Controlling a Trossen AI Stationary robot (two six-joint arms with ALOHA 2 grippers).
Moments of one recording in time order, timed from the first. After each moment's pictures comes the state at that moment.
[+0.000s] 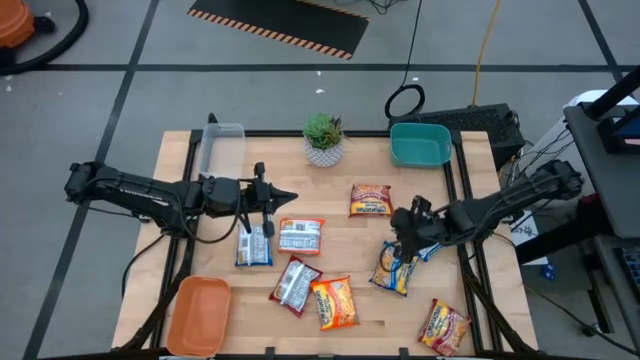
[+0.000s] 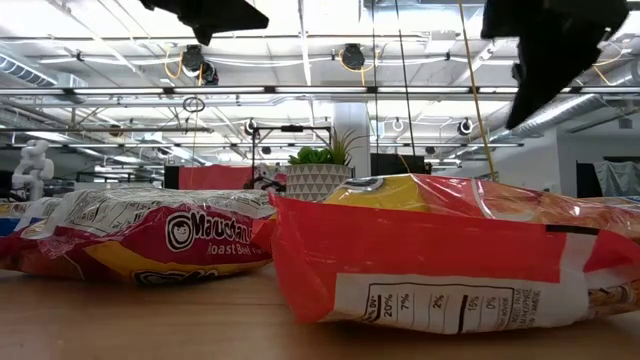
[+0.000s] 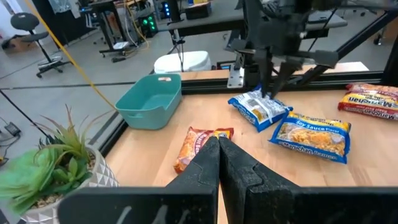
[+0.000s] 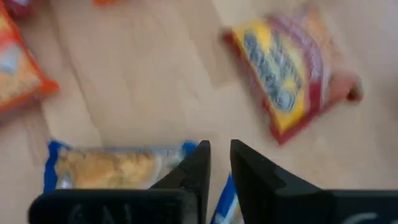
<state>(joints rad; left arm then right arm) -0.11 1.09 0.76 0.10 -0.31 0.08 0.35 1.18 0.85 -0.91 0.38 0.71</state>
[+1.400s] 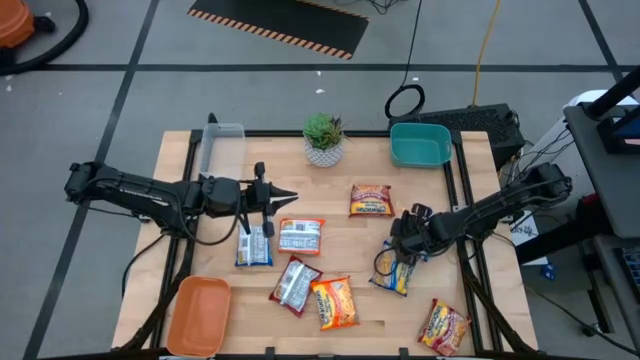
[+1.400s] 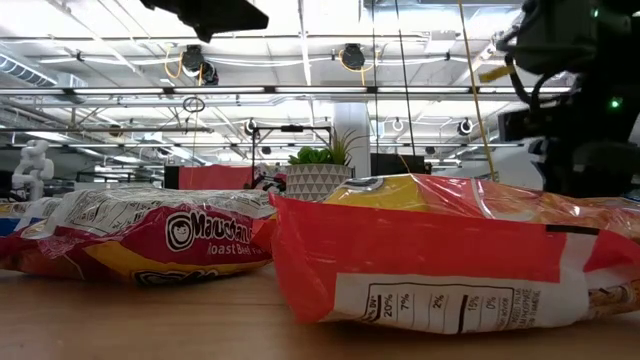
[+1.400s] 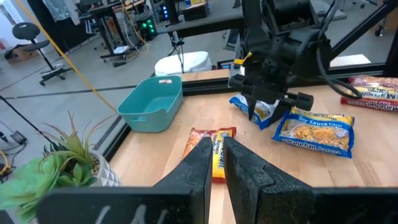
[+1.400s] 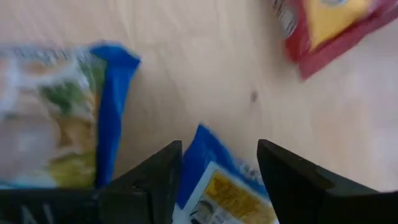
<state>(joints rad) -0.11 1.09 0.76 0.09 -0.31 0.13 0.33 1.33 0.56 -0.70 0.31 0.64</state>
